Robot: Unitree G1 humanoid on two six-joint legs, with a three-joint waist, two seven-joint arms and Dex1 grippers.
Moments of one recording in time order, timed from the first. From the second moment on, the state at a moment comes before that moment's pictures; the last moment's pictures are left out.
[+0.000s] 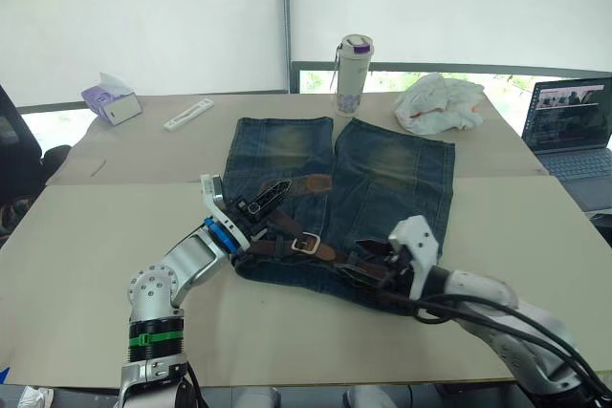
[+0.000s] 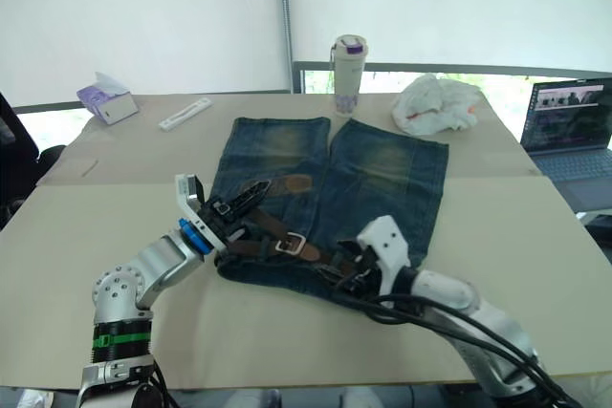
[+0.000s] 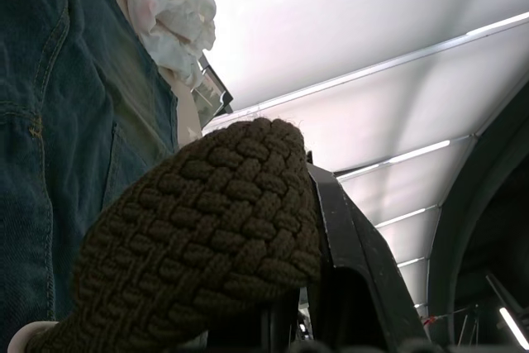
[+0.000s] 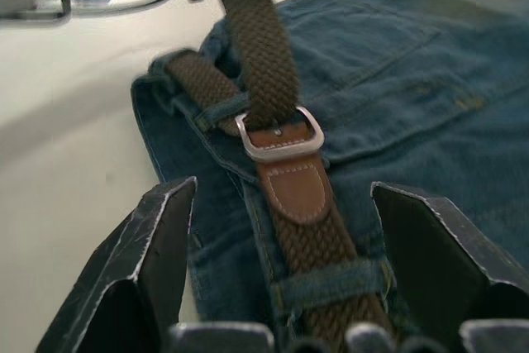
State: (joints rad) left arm -0.37 0.21 0.29 0.01 -1.57 0.95 -0.09; right arm -0.15 -0.69 0.28 -0.55 0.48 0.54 0.46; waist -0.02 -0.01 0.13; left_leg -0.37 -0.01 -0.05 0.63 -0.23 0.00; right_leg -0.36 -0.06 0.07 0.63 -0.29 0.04
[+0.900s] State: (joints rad) left arm -0.40 0.26 0.26 0.06 -1.37 0.99 -0.10; right arm -0.21 -0.59 0.46 -0.40 -0.15 0.43 0.51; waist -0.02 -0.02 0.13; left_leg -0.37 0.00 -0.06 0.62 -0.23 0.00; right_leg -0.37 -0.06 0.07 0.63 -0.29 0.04
